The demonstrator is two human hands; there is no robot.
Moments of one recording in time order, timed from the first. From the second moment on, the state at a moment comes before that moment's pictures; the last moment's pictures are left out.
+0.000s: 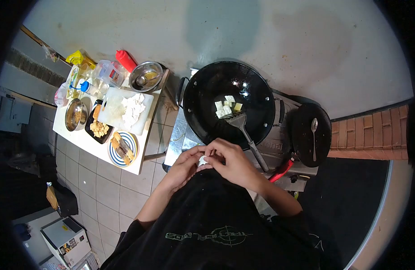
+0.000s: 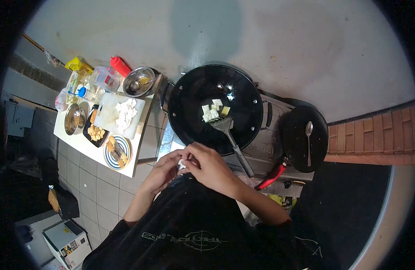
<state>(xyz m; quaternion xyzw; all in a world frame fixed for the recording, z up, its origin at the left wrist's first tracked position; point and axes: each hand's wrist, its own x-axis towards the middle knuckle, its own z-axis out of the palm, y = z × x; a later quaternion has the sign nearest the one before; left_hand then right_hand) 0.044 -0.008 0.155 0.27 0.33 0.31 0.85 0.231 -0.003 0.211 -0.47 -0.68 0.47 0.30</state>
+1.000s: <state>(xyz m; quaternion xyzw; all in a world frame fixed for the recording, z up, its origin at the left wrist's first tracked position) 0.024 -0.017 0.148 0.37 0.42 0.34 0.76 0.248 0.054 0.234 -0.43 -0.79 0.34 0.26</state>
